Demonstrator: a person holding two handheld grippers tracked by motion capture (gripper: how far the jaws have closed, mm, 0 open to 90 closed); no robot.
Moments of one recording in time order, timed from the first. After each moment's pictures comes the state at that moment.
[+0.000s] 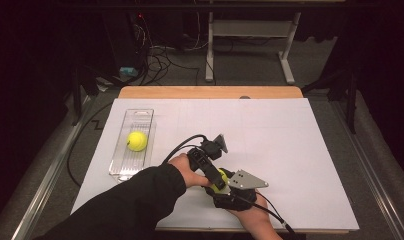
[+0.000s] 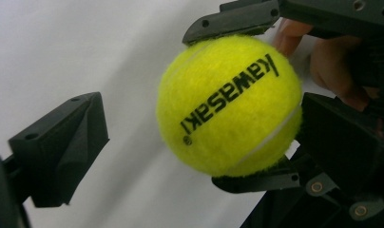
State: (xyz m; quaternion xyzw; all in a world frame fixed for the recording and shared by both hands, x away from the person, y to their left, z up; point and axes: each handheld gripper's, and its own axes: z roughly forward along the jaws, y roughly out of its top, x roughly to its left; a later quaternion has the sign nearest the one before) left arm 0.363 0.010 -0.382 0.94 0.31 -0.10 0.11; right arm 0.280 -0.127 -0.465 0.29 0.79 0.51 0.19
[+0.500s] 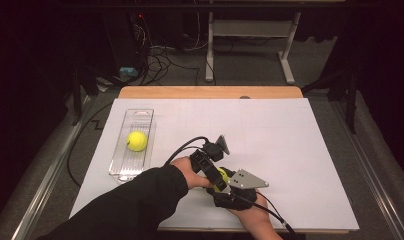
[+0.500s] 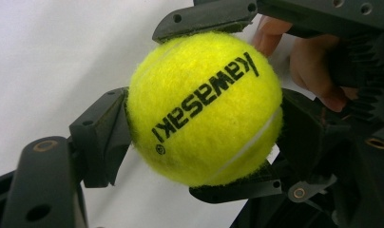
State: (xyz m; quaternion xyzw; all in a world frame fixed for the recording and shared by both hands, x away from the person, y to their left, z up) left arm 0.362 0.008 -0.385 0.94 0.31 -0.12 0.13; right arm 0.280 -0.128 -0.464 0.30 0.78 0.51 0.20
